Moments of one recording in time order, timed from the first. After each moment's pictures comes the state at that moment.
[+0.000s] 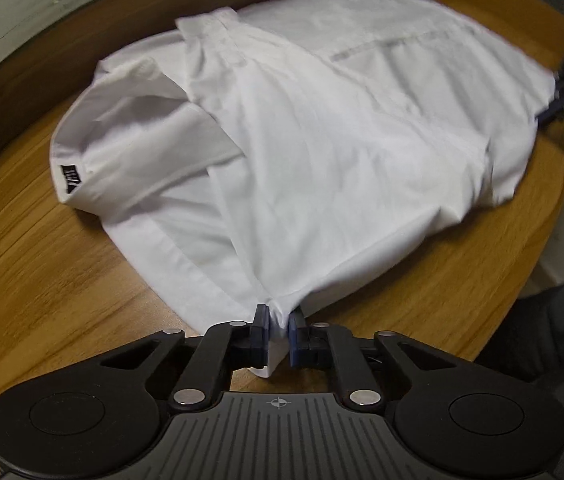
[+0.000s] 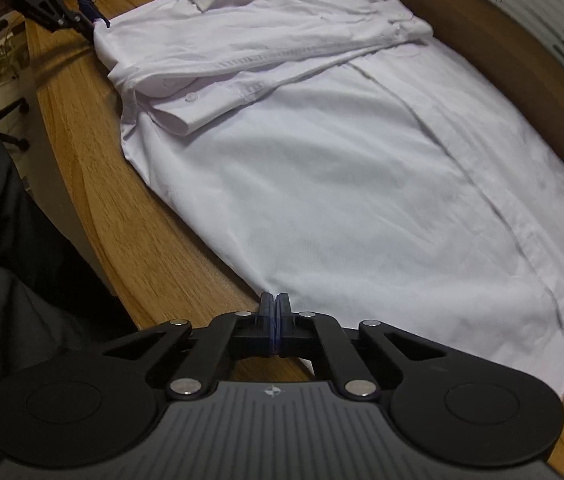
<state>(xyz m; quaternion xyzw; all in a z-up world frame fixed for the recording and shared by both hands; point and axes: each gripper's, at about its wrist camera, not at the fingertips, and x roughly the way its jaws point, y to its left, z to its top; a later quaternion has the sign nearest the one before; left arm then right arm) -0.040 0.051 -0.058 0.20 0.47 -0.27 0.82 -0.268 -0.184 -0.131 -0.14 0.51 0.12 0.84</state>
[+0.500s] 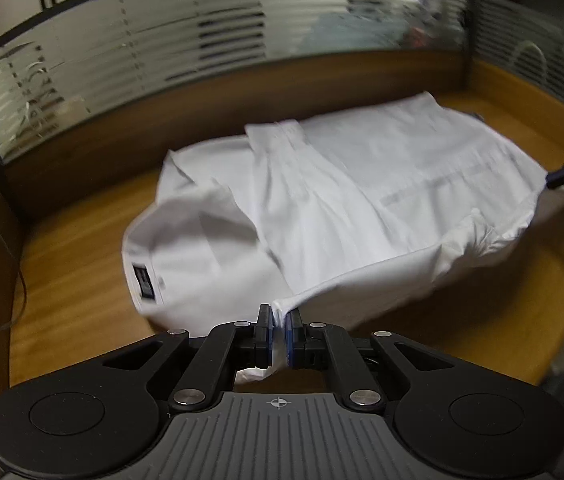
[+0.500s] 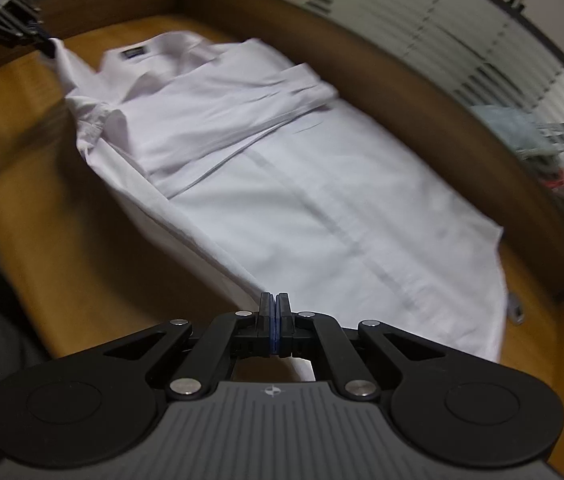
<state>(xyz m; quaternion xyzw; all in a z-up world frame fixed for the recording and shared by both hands) 0.006 0.043 0.028 0.14 0.38 -0.21 0.89 -0.233 -0.212 -0.054 -0.15 0.45 0.02 0.88</state>
